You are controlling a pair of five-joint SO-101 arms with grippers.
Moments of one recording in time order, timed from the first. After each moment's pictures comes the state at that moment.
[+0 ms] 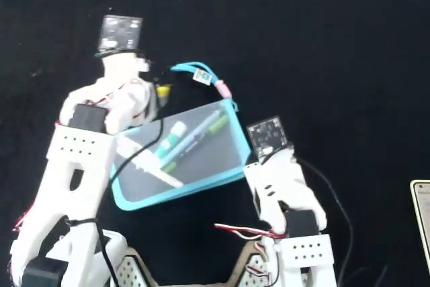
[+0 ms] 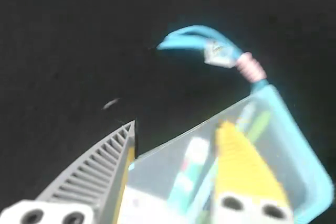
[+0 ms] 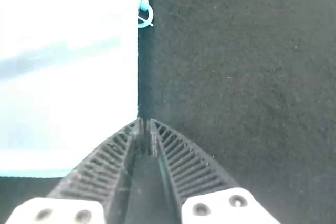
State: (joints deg) left arm 3.2 -32.1 31.9 54.8 0.6; right arm -5.0 -92.3 96.6 47.7 14.9
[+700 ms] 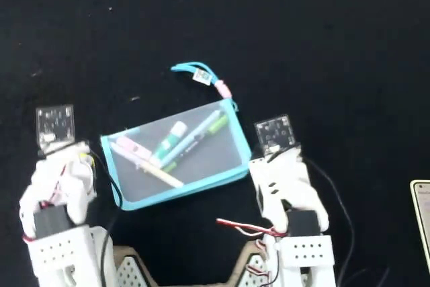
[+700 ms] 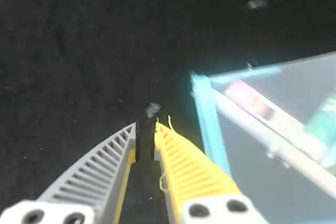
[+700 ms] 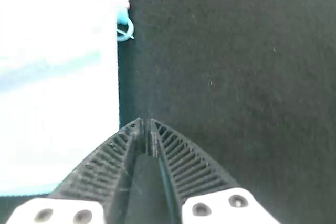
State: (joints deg) left arm -23.6 -87.7 78.2 61.8 -13.0; right arm -1.7 -92.4 97.3 45.4 14.0
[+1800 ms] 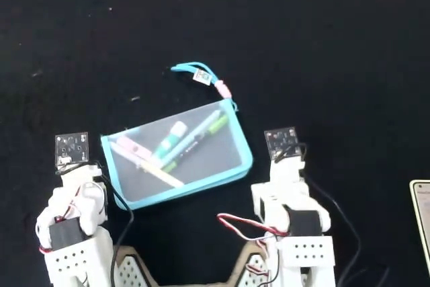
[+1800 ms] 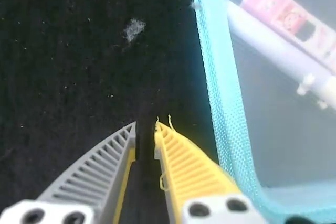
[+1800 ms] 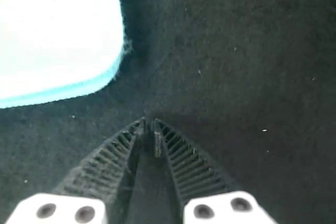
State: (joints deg) left arm -24.0 -104.1 95.9 72.8 -13.0; right arm -0.5 -92.4 96.3 68.4 4.8
